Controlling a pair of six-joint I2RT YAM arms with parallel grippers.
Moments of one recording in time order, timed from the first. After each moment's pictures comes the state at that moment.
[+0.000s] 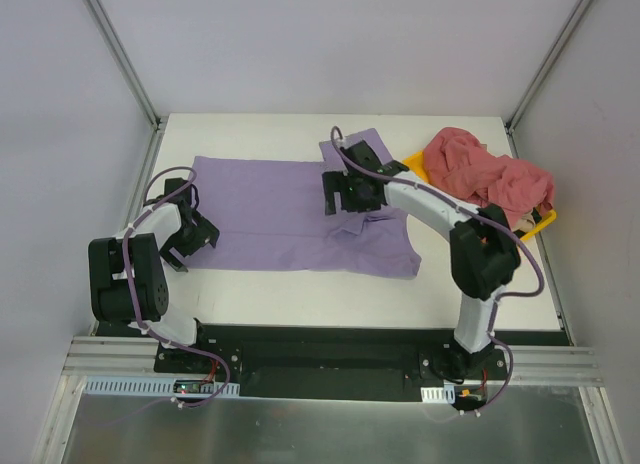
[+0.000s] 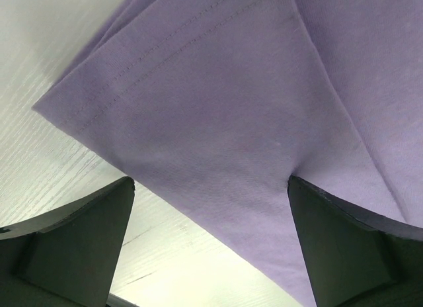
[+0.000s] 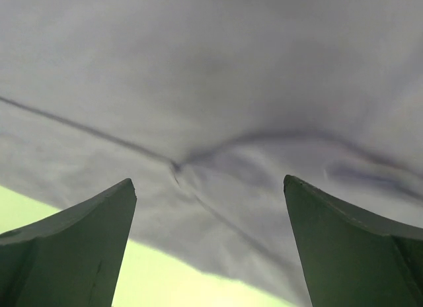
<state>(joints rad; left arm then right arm) 0.14 1.54 0.87 -0.69 -0.16 -0.73 0.64 1.96 1.61 -0.61 -0.01 0.36</state>
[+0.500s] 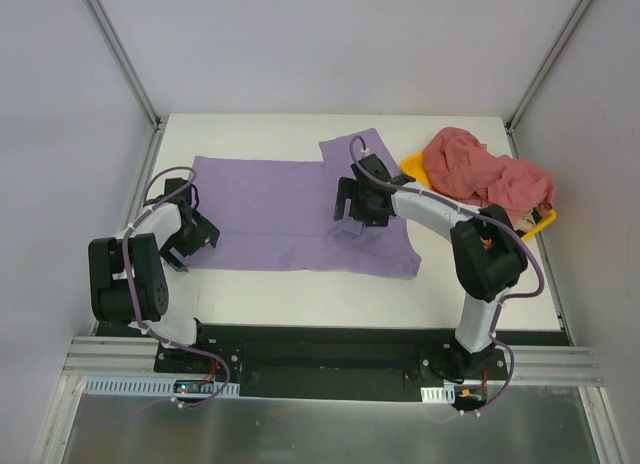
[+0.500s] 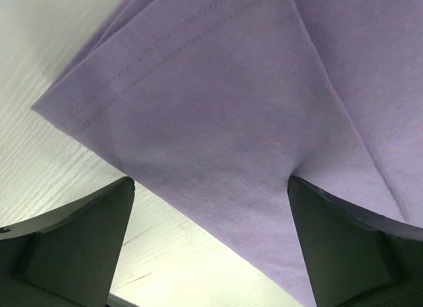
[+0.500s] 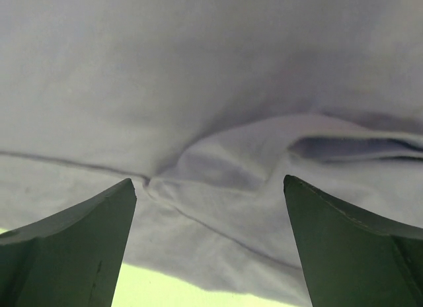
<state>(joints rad) 0.14 1.54 0.87 -0.69 -0.16 -0.73 0.60 1.81 1.28 -0.49 0.03 0.65</state>
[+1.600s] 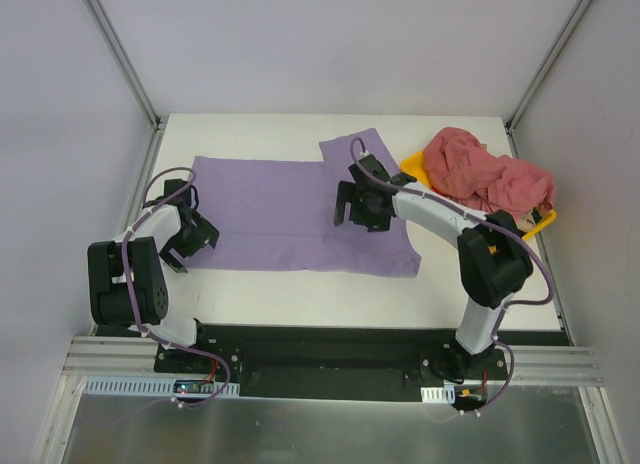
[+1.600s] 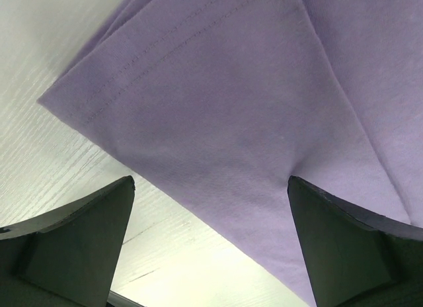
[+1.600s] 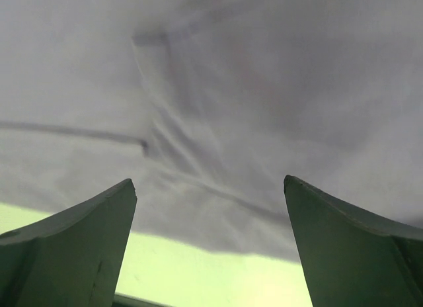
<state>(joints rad) 0.14 1.52 0.85 -0.69 -0.16 -0.73 0.62 1.85 1.39 -0.61 0.04 0.69</state>
